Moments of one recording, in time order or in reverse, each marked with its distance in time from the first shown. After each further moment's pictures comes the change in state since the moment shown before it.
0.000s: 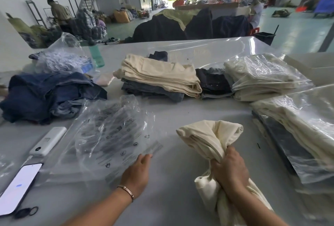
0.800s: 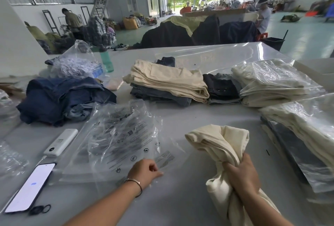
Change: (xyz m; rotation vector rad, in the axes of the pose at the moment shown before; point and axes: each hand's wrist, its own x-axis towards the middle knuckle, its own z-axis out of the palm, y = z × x) left_hand 0.010 -0.002 -0.017 -0.409 -0.049 -0.229; right_hand 0.005 0.008 -0.005 0.286 -0.015 0.115
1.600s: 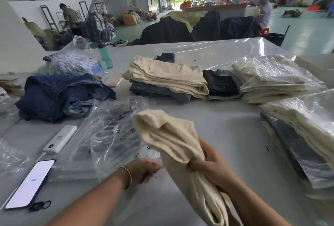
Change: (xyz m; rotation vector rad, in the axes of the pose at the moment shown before) left_hand -0.008 0.009 -0.023 -0.664 -0.409 -0.313; right_hand -0.056 -0.088 -0.019 0.583 -0.788 -0.403
